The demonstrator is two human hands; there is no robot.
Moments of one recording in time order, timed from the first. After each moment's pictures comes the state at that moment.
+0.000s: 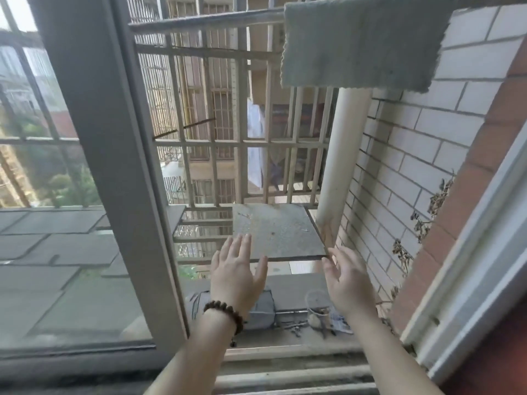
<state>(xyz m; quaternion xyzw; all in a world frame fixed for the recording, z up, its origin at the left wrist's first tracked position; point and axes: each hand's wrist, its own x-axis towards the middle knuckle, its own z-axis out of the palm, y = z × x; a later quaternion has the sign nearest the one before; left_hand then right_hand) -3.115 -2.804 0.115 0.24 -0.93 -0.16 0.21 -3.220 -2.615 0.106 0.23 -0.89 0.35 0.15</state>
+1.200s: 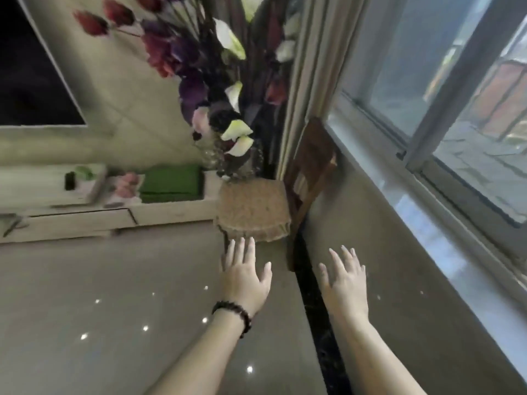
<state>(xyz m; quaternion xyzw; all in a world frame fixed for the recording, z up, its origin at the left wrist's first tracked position) -2.548 -2.451 -0.017 0.85 -0.49 -0.08 0.18 -2.731 -2.532 -0.022 0.78 -0.58 0.22 -0.13</state>
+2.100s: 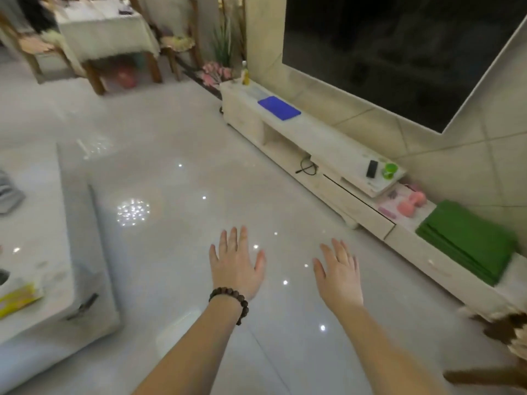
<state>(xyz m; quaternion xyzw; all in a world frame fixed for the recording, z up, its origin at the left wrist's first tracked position) -2.057 -1.968 -0.044 0.99 0.03 -0.02 0.15 -2.078 -2.171 -0.060 0.97 -0.08 0.02 -0.21</state>
